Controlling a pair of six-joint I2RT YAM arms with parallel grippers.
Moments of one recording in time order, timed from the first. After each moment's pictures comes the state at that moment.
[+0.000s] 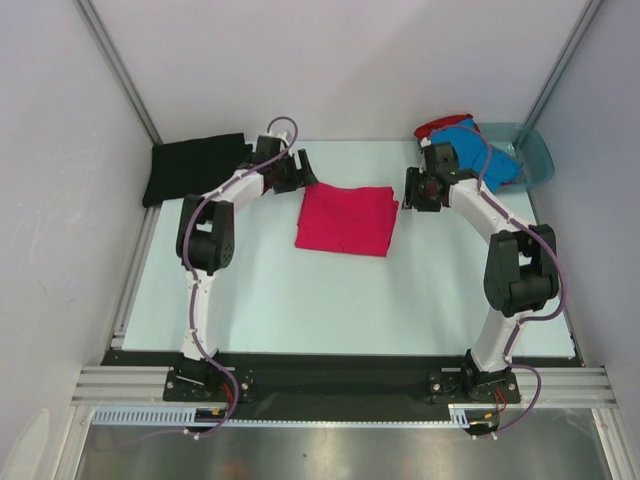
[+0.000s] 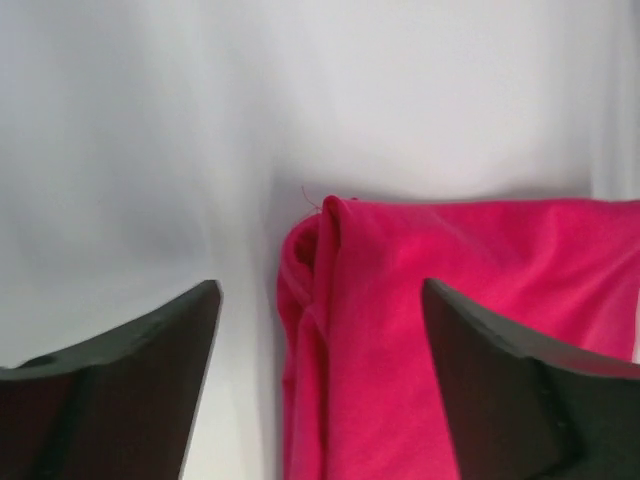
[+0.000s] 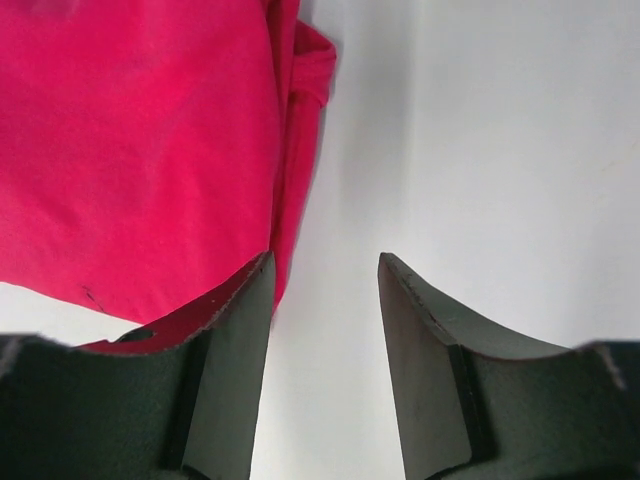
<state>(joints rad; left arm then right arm) -0.26 2.34 1.84 -0.24 0.30 -0.42 0.21 1.83 1.45 -0.52 -0.04 0.28</state>
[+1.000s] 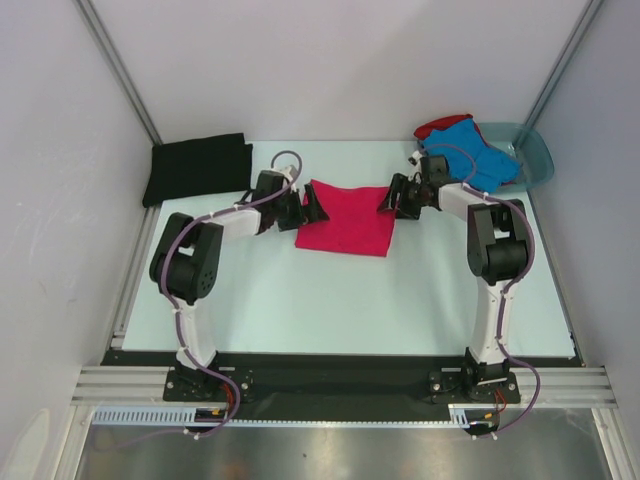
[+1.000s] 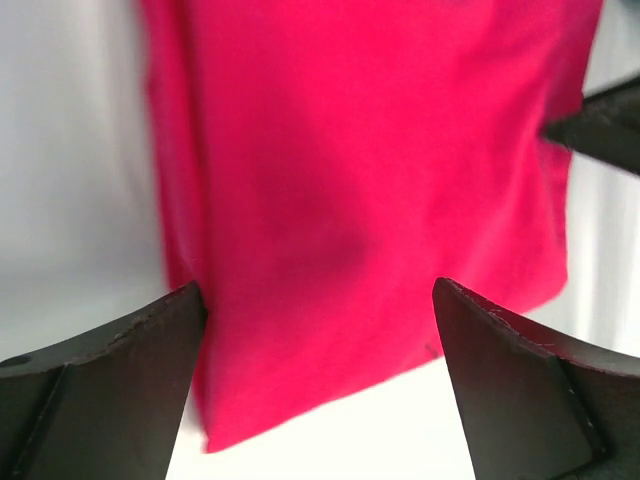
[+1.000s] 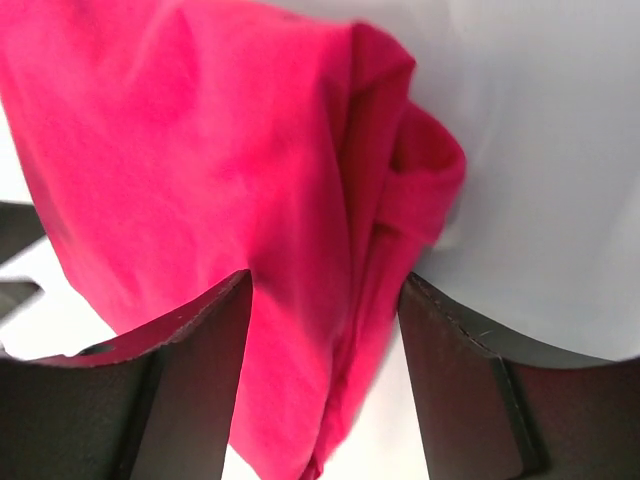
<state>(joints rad) -0.33 1.97 1.22 0.02 0.36 -0.54 0.15 2.12 1.46 -0.24 -0.45 0.41</state>
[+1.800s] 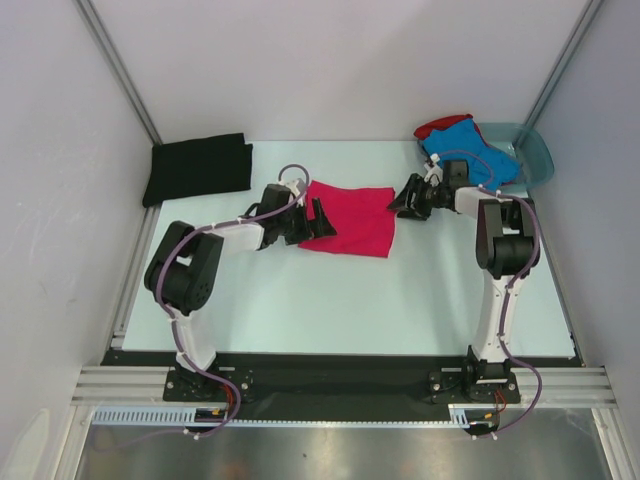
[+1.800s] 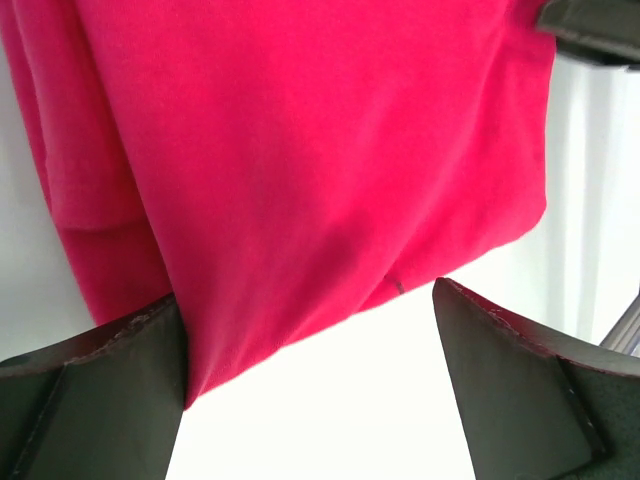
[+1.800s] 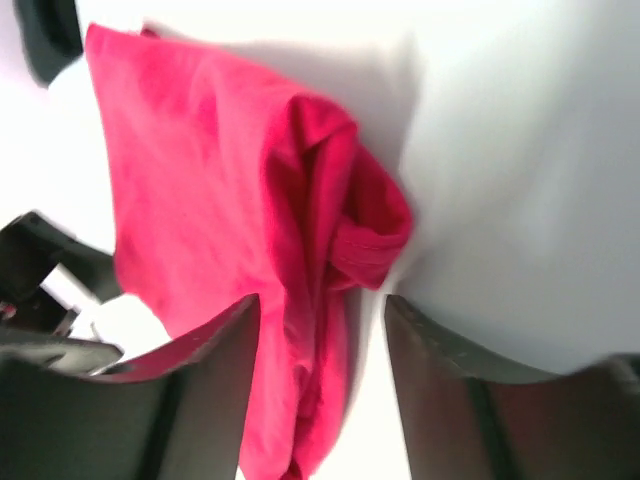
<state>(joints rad) -0.42 1.89 1.07 0.10 0.39 -0.59 0.04 2.20 1.46 -0.14 -0.76 0.44</state>
